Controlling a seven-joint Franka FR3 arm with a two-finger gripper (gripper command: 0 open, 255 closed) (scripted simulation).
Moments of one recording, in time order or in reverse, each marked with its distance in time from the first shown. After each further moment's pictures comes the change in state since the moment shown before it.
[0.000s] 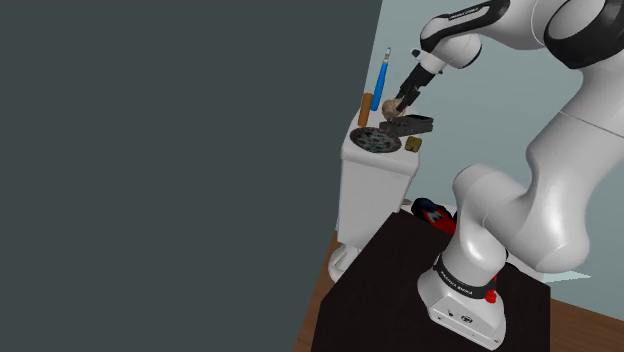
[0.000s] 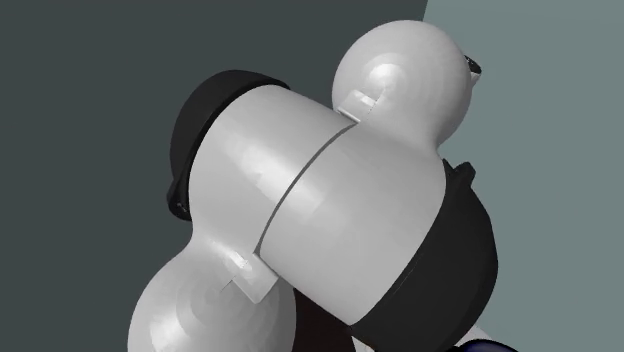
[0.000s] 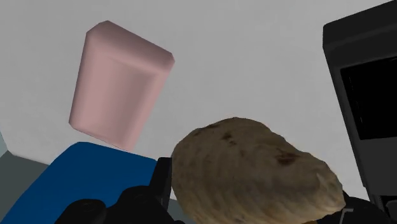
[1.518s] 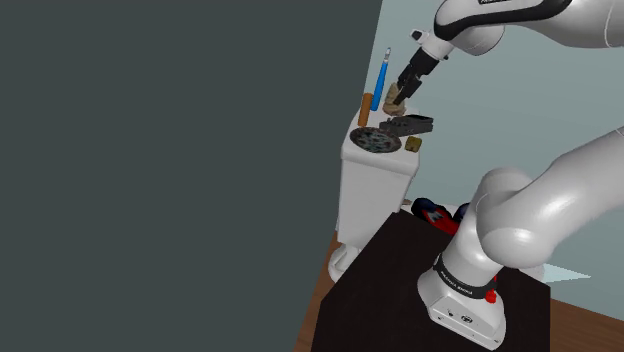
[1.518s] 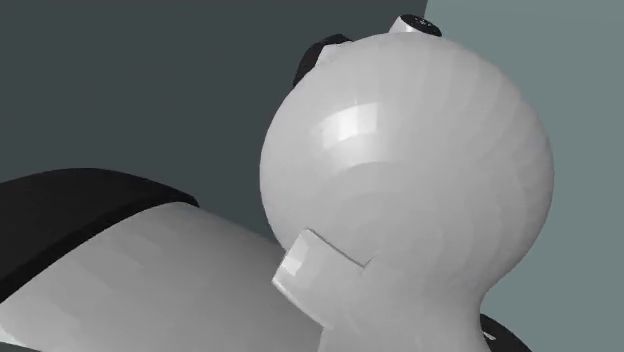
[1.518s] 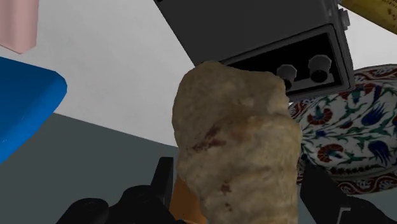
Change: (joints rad) arm -0.747 -0.262 0.920 -0.270 -0.197 -0.064 0.316
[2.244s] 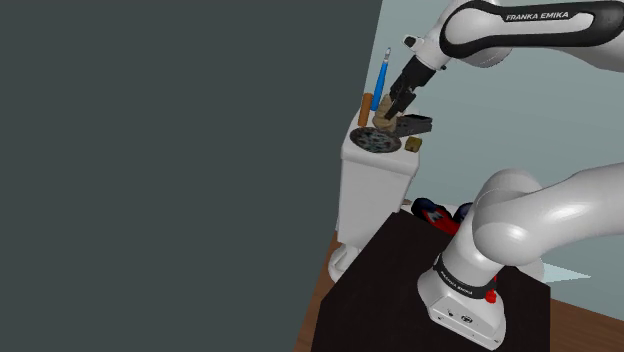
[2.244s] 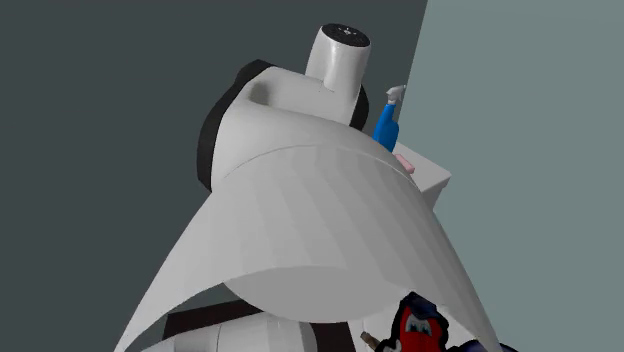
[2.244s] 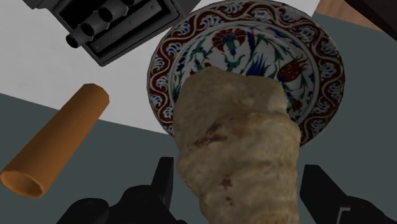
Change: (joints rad) arm -0.134 -0.278 0.307 -0.302 -0.067 0.013 0.255
